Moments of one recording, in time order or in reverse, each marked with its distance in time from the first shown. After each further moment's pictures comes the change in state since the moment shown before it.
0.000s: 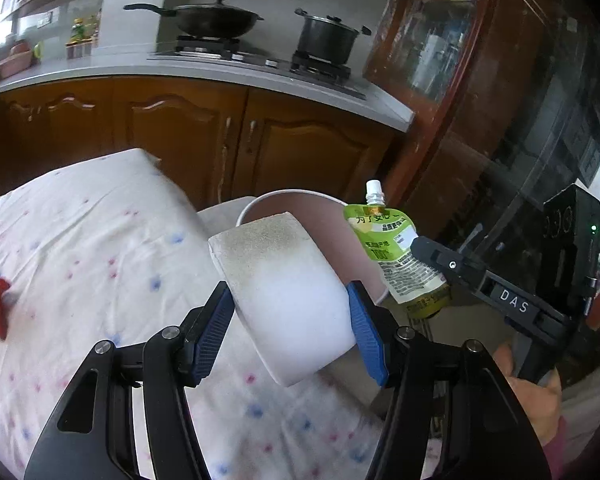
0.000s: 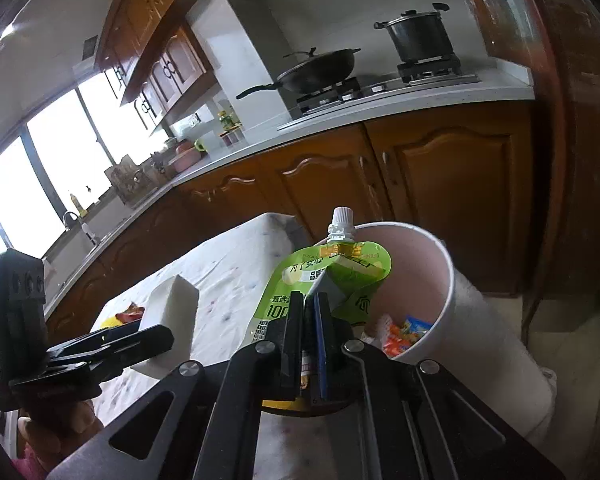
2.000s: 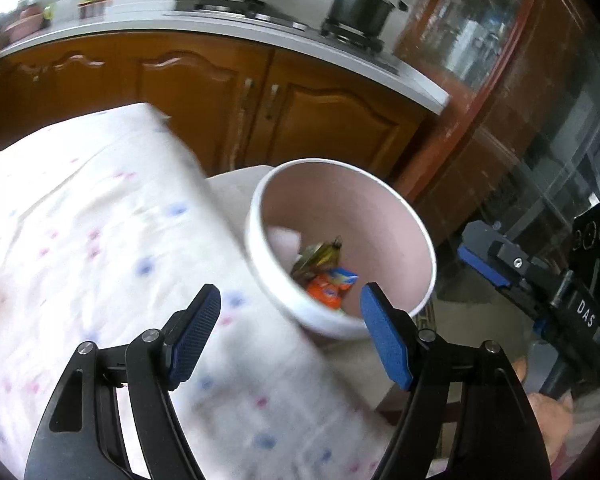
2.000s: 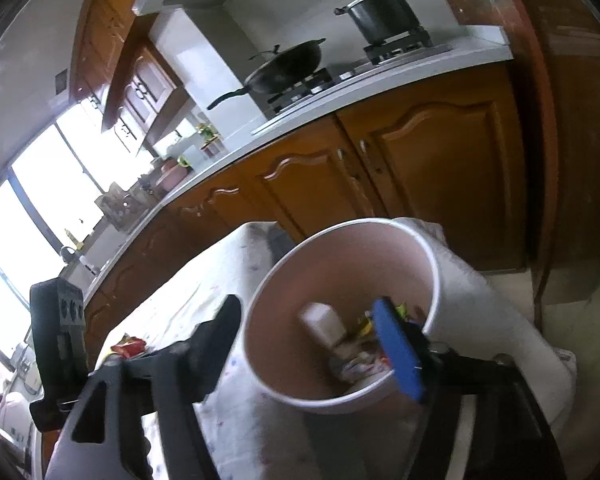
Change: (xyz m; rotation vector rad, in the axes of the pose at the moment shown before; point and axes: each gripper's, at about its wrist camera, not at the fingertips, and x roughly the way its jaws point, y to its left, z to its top) left arm 0.039 0.029 -0.010 -0.102 0.093 0.044; right arm 0.025 -0.036 0.004 0.138 0.007 0.020
